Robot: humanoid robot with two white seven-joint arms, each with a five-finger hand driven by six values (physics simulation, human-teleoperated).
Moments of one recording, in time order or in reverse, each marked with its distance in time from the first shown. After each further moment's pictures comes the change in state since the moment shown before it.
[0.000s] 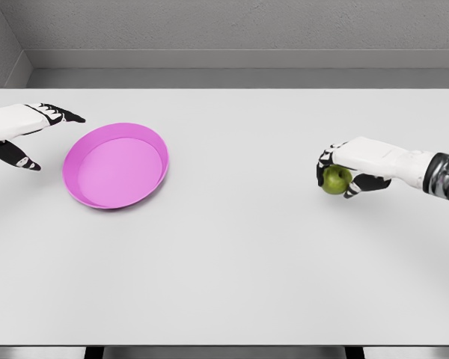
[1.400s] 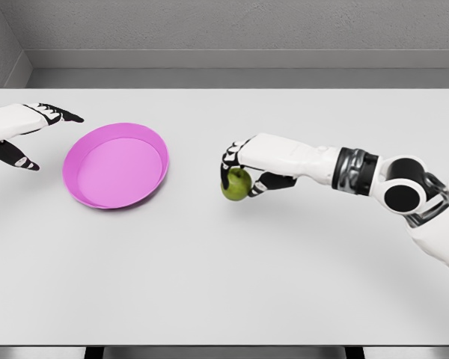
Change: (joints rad) left arm 0.000 0.002 0.001 0.006 0.001 0.000 0.000; right arm -0.114 0.308 0.112 -0.002 -0.002 -0.038 -0.001
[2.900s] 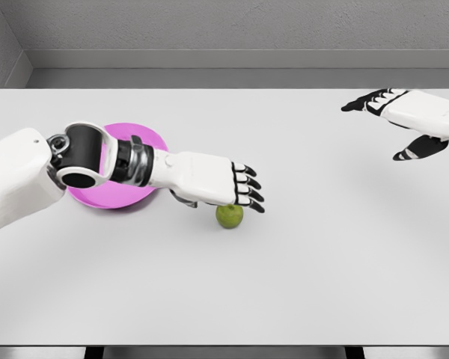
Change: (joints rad) left arm -0.318 -0.343 -0.538 -0.414 -0.257 0.000 -0.012; right arm 0.110 -0.381 -0.301 0.085 -0.001 -0.099 0.007
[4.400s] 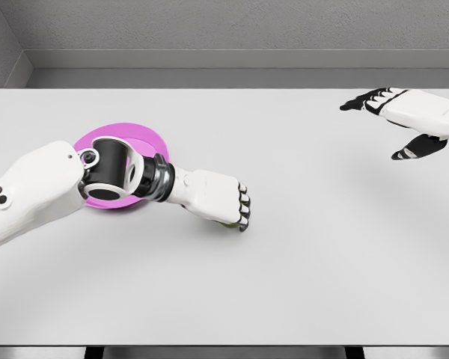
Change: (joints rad) left arm -0.005 -0.066 -0.066 0.028 -0.165 0.001 -0.036; right arm -0.003 0.004 -0.001 -0.001 -0.001 0.000 0.000
